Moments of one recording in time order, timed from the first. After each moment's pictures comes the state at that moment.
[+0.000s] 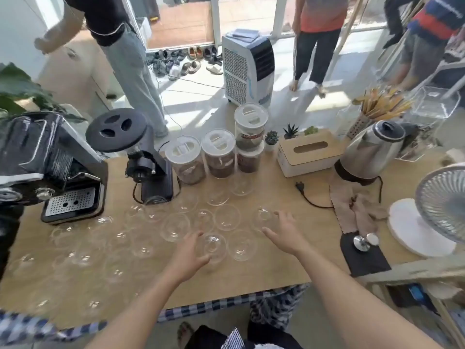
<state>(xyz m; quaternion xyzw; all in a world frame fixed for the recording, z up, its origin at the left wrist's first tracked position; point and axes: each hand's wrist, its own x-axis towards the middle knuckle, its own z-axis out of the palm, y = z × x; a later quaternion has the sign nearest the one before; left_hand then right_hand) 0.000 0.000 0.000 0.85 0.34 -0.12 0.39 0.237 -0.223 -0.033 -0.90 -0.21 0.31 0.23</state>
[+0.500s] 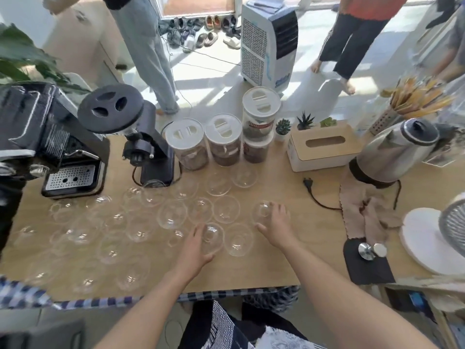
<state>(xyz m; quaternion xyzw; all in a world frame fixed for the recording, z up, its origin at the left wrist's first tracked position) 0.017 -0.027 -0.047 0.86 0.38 -0.11 0.32 0.252 -0.192 -0.072 -0.91 -0.23 0.29 0.18</state>
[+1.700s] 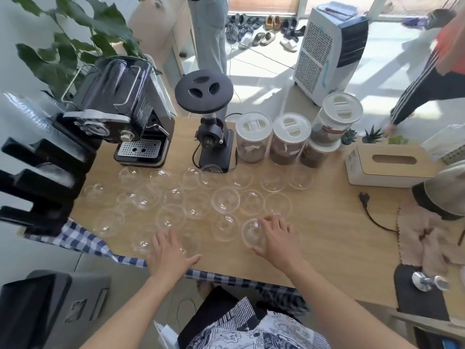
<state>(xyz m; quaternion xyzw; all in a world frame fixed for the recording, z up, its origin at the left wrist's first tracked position) -0.156 0.031 -0.026 0.80 0.57 -0.15 0.09 0.120 -0.127 -0.038 -0.83 -0.52 0.20 0.03</state>
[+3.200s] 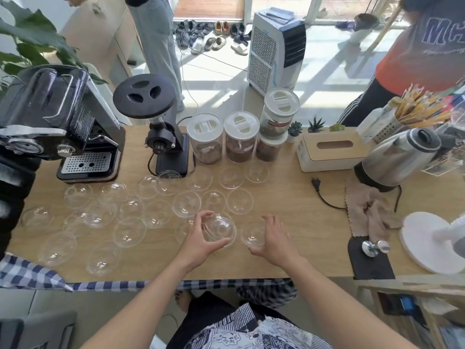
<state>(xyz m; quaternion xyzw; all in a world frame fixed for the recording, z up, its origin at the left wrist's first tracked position) -0.021 -0.021 -0.011 0.73 0.39 0.01 0.56 0.168 -0.202 -0.032 -0.89 -0.35 0.28 0.09</state>
